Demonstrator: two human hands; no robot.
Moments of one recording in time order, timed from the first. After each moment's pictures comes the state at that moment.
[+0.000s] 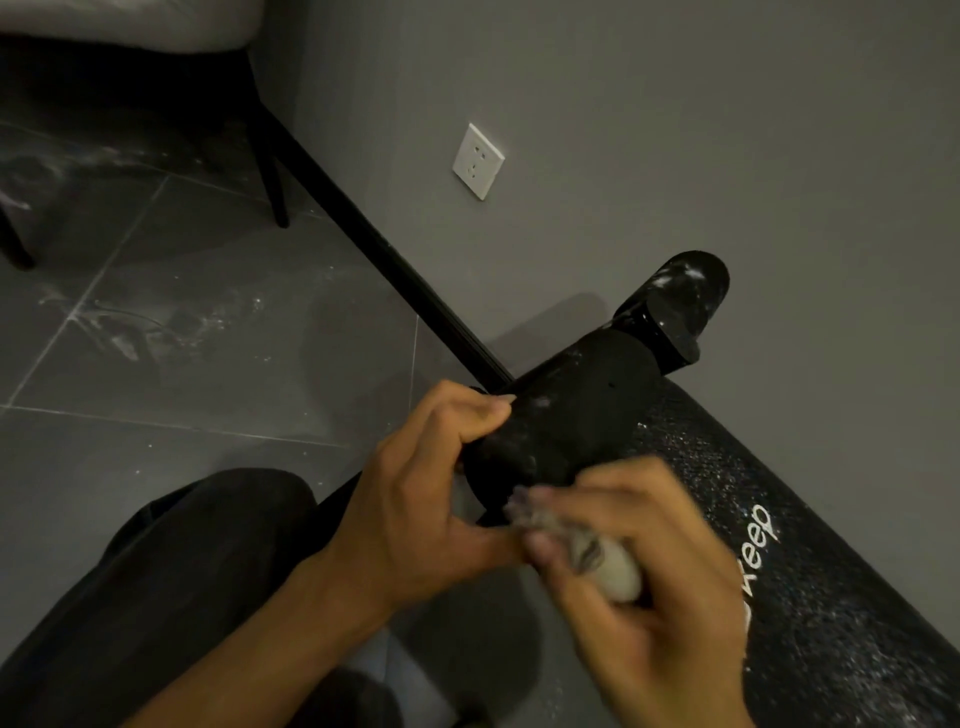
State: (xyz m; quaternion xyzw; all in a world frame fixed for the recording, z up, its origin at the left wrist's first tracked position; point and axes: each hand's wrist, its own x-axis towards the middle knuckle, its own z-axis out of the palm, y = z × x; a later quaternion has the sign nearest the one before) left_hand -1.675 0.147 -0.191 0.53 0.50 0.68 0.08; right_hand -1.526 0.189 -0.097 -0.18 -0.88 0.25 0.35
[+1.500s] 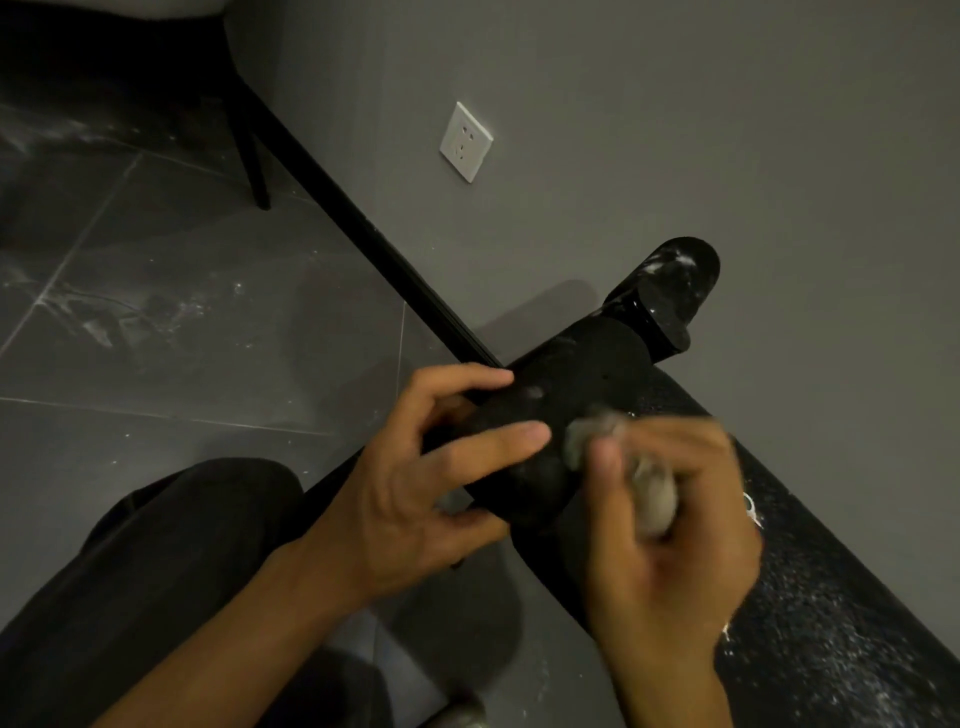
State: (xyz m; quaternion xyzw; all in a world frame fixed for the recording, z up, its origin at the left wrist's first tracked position) left_hand -1.683 0.150 -0.199 0.61 0.47 0.63 0.03; right_hand -1.535 0.205 -0.109 -0.26 -0.83 0.18 0.47
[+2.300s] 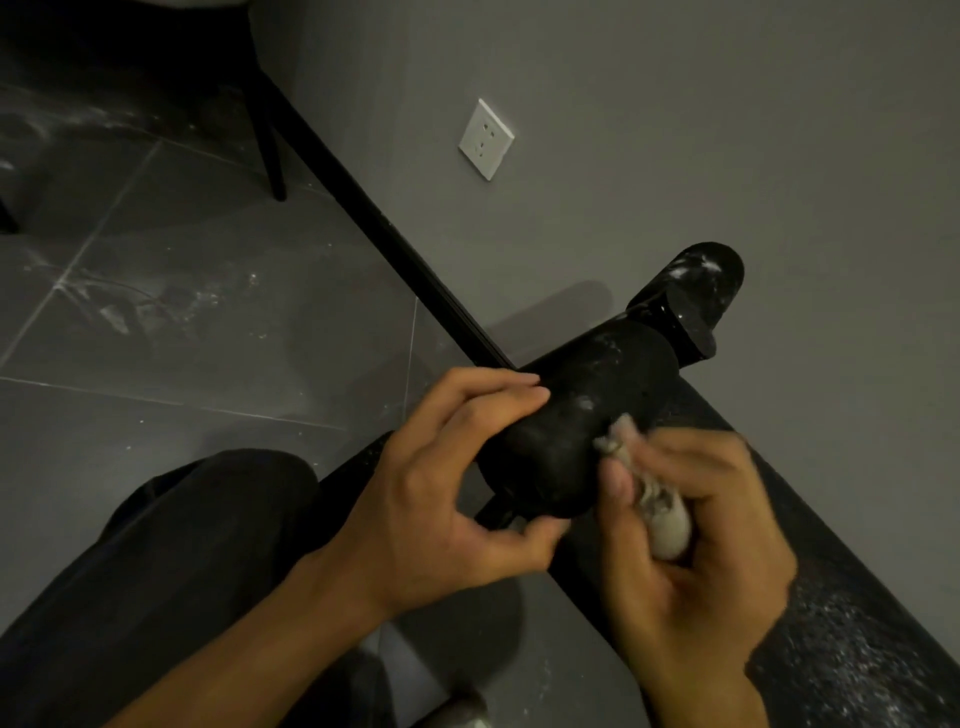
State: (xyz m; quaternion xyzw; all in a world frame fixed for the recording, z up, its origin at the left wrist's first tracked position) left_hand -1.675 0.143 -0.184 0.54 0.52 0.66 0.05; right_hand -1.533 0.202 -0.102 -0.22 -0.86 0.11 0.45
